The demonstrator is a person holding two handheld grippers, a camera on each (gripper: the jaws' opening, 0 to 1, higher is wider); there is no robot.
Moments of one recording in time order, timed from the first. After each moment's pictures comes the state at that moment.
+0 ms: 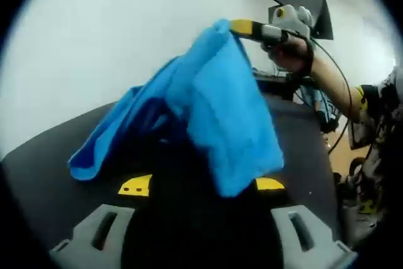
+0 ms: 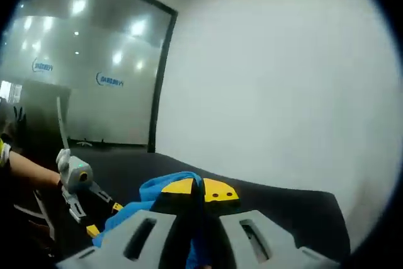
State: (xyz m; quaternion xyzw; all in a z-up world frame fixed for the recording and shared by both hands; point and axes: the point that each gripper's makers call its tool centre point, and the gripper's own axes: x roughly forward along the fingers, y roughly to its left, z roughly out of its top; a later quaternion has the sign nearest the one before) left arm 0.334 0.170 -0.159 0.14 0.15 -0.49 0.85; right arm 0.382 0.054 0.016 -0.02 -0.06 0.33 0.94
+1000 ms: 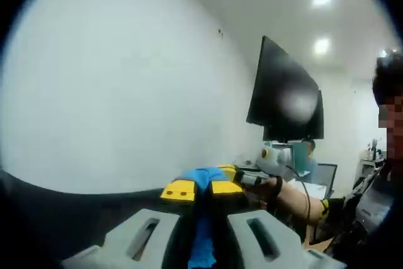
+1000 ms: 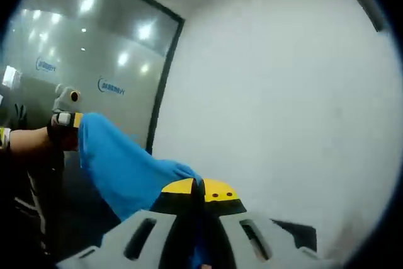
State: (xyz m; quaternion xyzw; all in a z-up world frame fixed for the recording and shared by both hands) left arm 0.307 0.223 0.166 -0.09 -0.07 -0.48 0.87; right arm 0.369 0.051 0.145 -0.07 -0.13 0.35 0.93
